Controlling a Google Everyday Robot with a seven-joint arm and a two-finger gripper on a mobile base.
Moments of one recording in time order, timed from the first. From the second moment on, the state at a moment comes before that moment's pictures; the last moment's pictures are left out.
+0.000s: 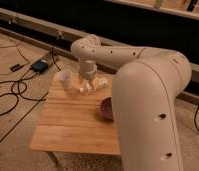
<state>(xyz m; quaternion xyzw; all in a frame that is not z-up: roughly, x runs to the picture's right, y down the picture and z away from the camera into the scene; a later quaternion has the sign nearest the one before) -0.053 -0.014 0.807 -0.16 0.27 0.84 0.44</state>
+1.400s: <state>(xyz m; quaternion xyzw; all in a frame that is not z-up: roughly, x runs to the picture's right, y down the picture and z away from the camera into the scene) -0.039 -0.036 0.827 -0.09 0.18 0.77 0.61</state>
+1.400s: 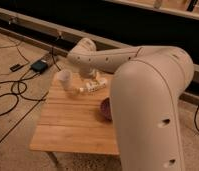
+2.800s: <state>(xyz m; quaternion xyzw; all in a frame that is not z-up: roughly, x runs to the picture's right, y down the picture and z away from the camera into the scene) -0.056 -0.041 0.944 -0.08 0.23 0.80 0.54</state>
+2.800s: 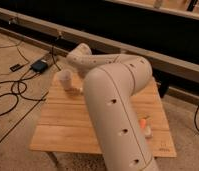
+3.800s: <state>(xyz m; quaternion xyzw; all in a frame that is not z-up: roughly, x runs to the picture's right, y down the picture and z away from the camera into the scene) -0.038 -0.040 0.963 -0.05 0.29 0.78 0.55</state>
